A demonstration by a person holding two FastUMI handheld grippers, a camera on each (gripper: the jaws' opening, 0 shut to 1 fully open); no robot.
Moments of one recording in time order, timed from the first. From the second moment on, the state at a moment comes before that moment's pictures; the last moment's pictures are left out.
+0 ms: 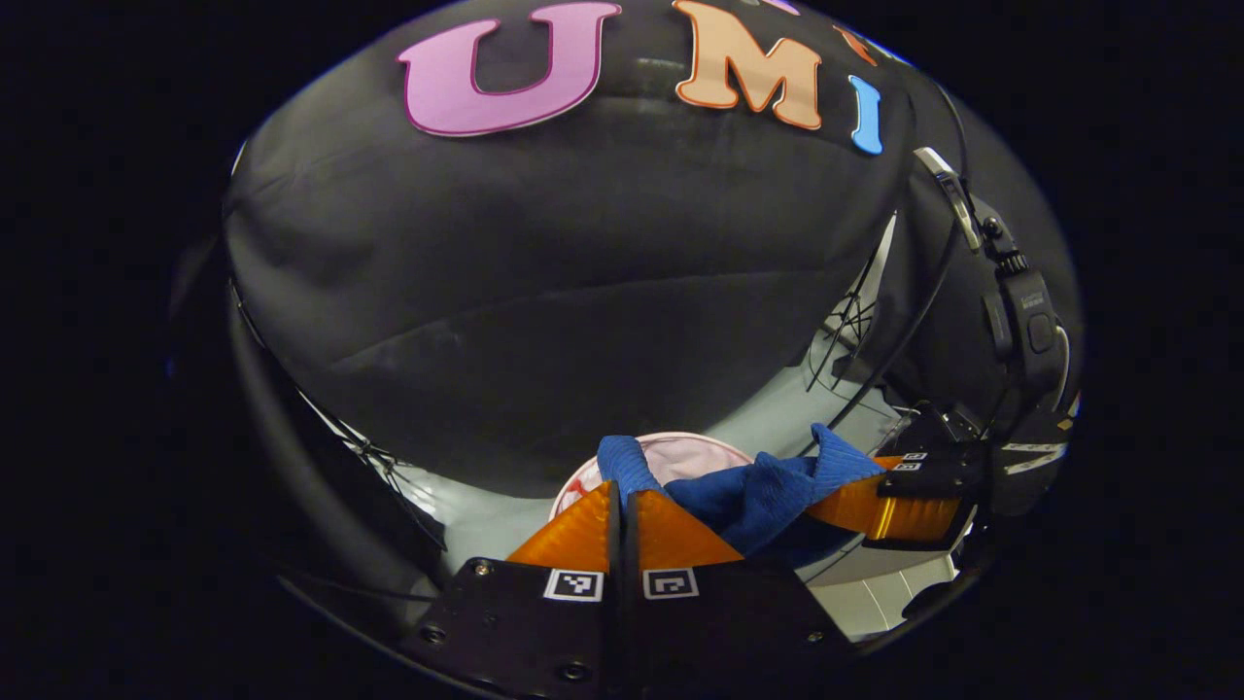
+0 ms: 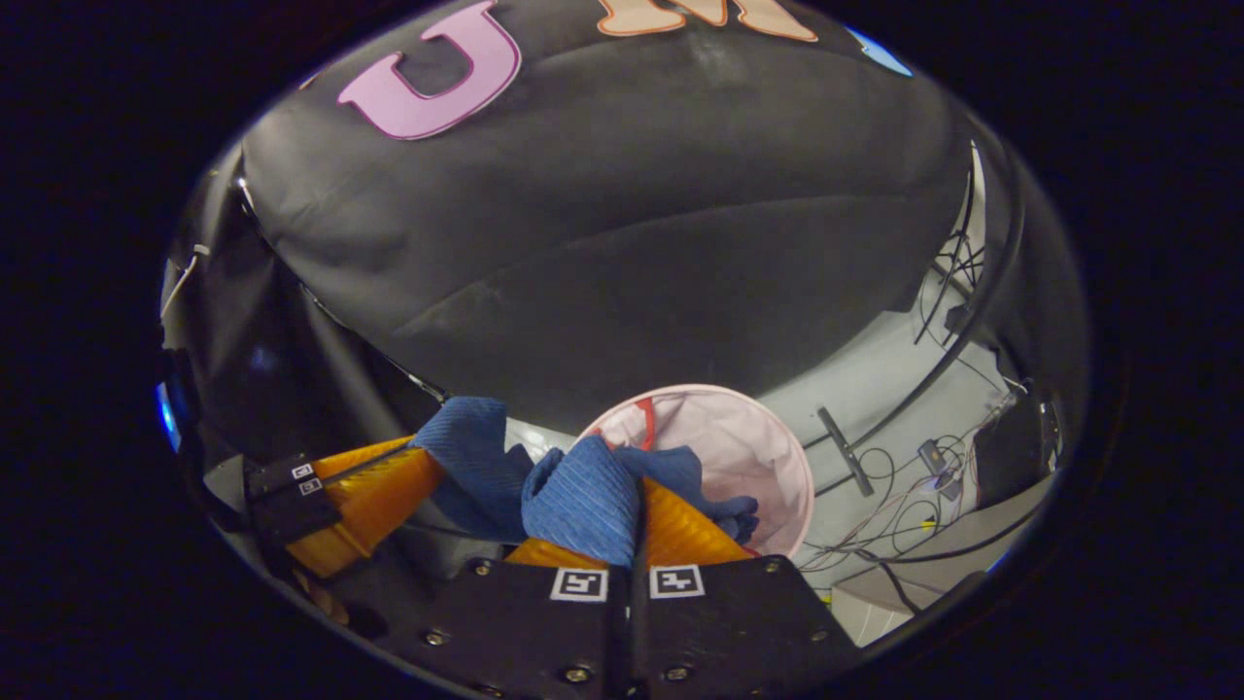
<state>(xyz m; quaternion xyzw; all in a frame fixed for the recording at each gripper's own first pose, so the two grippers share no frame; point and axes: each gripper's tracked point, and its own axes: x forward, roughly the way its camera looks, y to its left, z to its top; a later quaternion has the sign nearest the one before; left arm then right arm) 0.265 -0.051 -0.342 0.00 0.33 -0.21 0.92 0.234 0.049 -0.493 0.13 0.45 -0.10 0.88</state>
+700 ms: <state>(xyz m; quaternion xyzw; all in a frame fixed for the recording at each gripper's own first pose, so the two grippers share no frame) 0.243 -0.047 -0.413 -0.03 0.42 -0.17 0.89 0.213 0.062 -0.514 0.10 0.47 -0.10 0.87</state>
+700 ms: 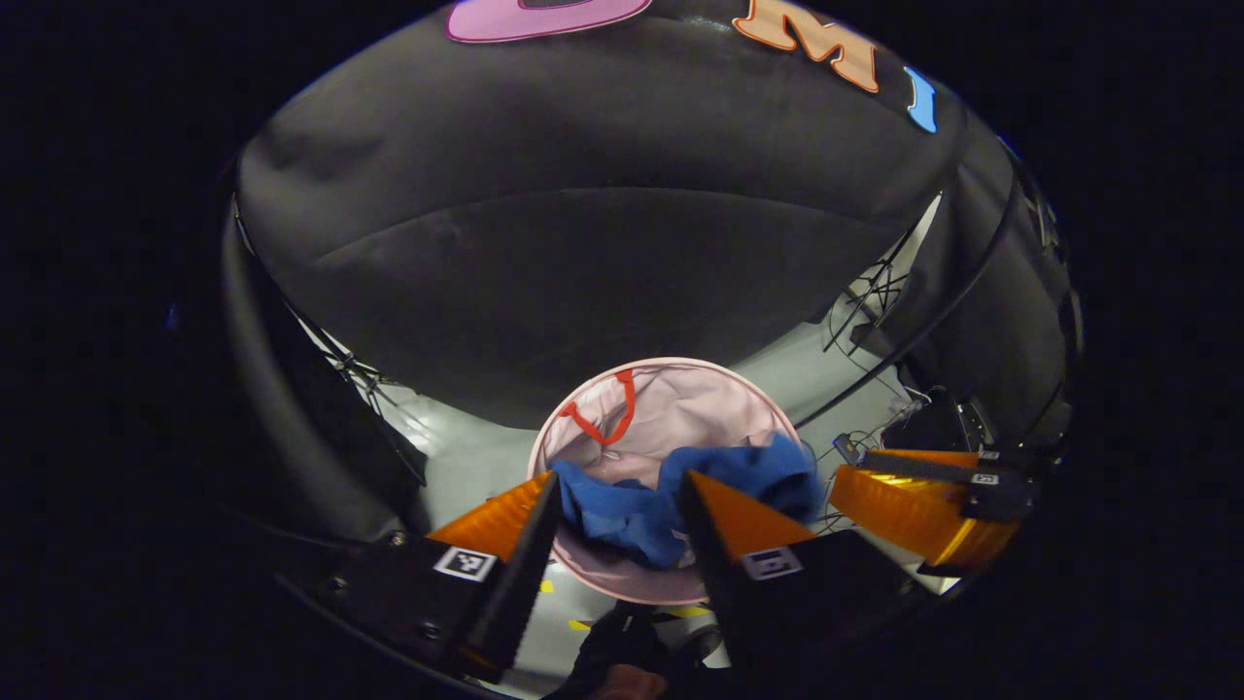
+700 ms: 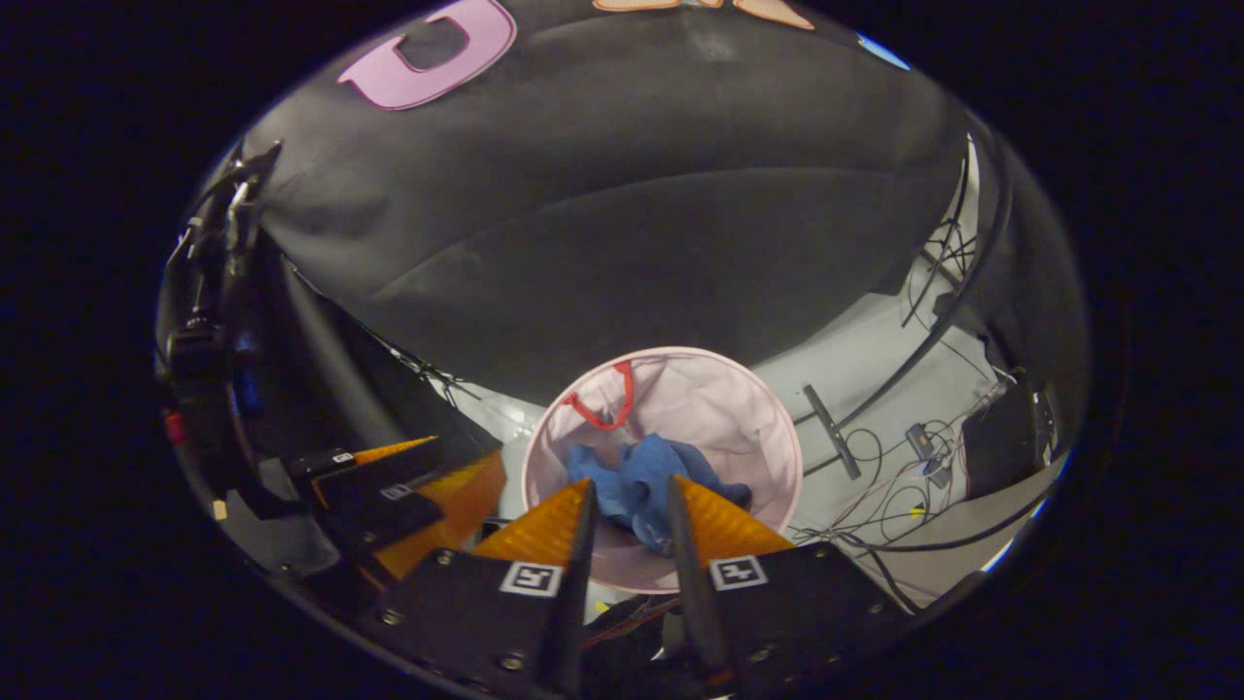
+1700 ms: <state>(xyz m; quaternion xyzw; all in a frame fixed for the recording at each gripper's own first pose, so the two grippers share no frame) 0.148 -0.002 -0.310 -0.08 0.38 -0.14 0.91 0.133 0.068 -0.404 0.04 0.44 -0.11 0.89</state>
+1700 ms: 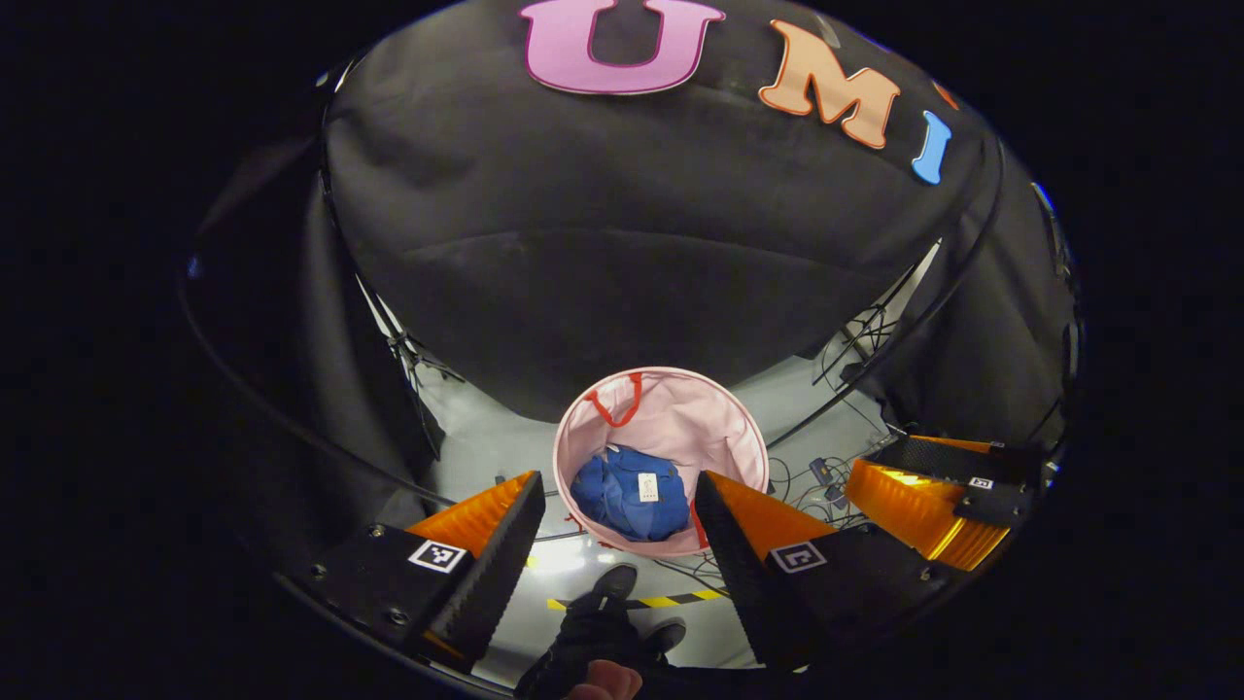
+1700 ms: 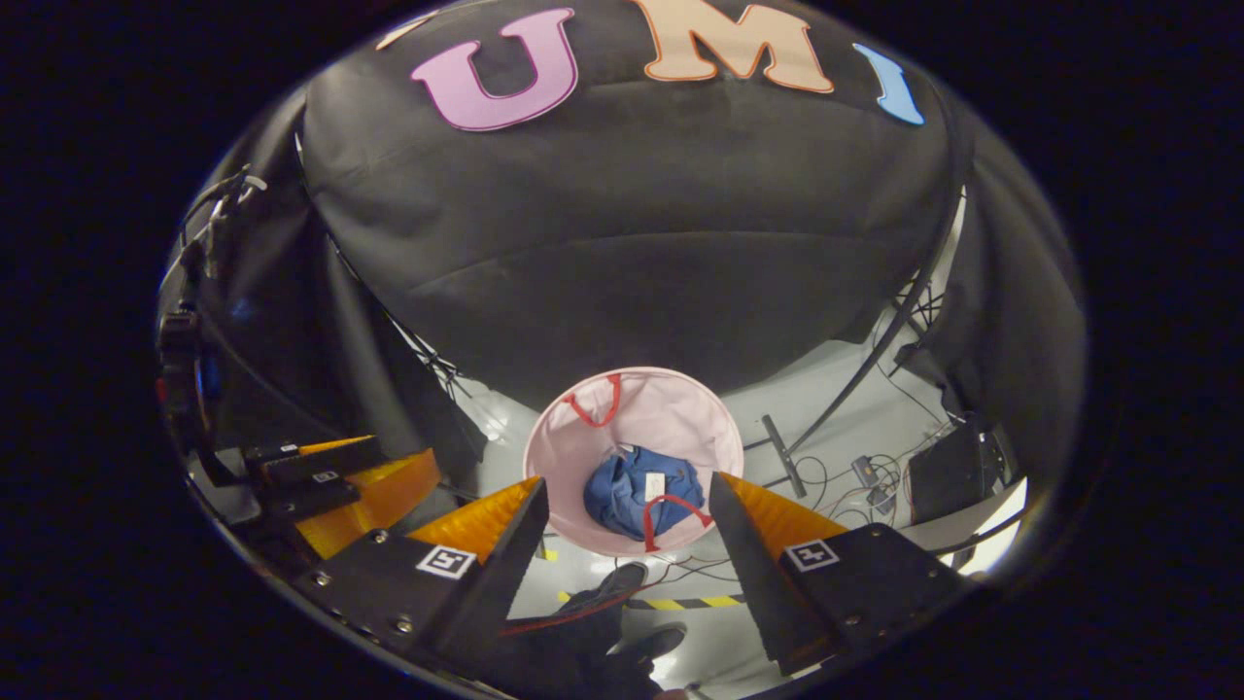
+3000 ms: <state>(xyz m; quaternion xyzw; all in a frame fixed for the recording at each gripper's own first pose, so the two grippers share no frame) 0.078 0.050 -0.088 -0.03 0.14 -0.08 0.99 0.081 0.075 -0.166 -0.02 0.18 -0.11 0.98</state>
